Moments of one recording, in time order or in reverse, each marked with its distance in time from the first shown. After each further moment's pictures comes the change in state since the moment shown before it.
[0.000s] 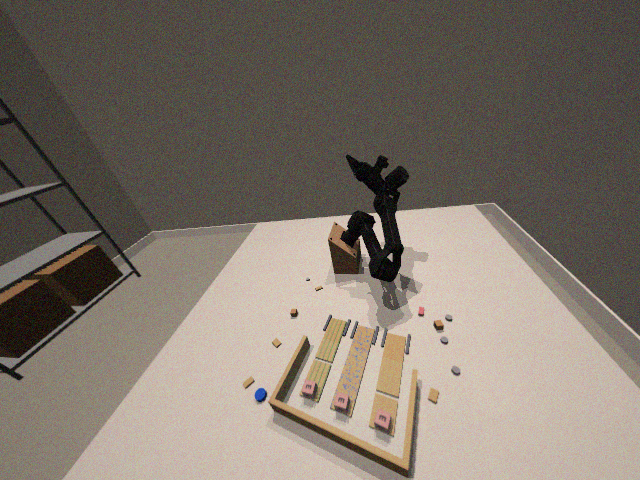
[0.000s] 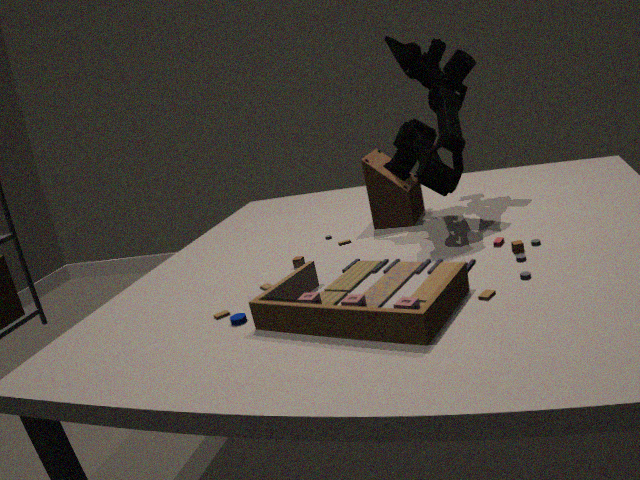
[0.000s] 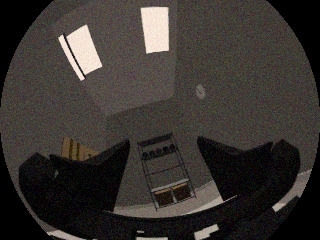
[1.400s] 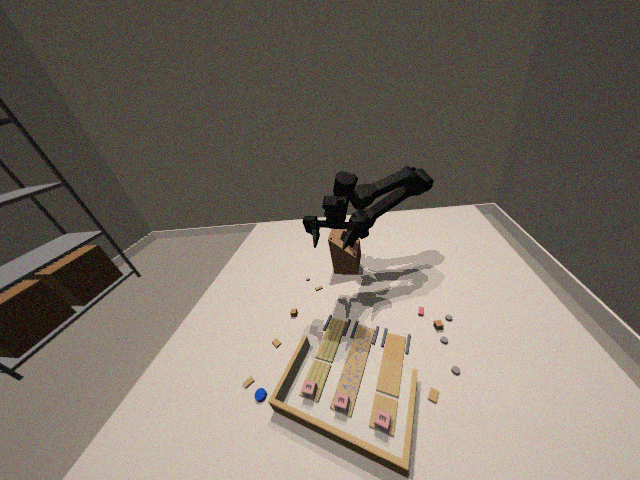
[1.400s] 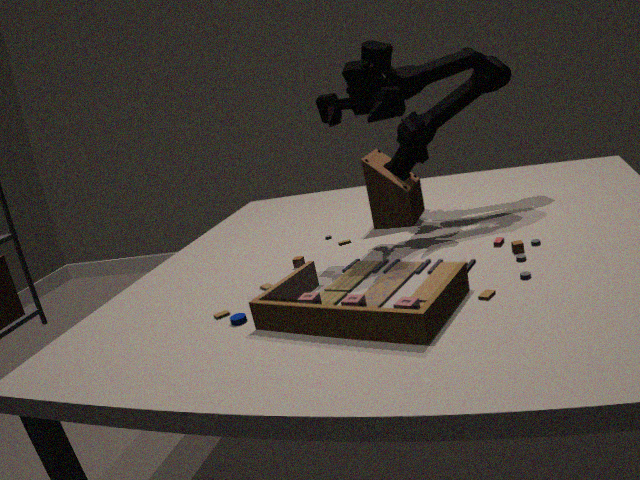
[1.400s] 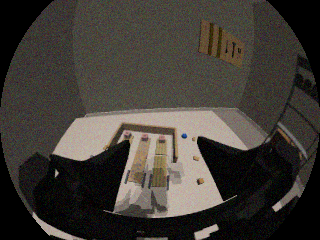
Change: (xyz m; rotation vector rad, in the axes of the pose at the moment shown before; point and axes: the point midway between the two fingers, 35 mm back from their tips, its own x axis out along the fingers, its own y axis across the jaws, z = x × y) arm -0.092 0.280 -0.188 0.156 1.096 1.495
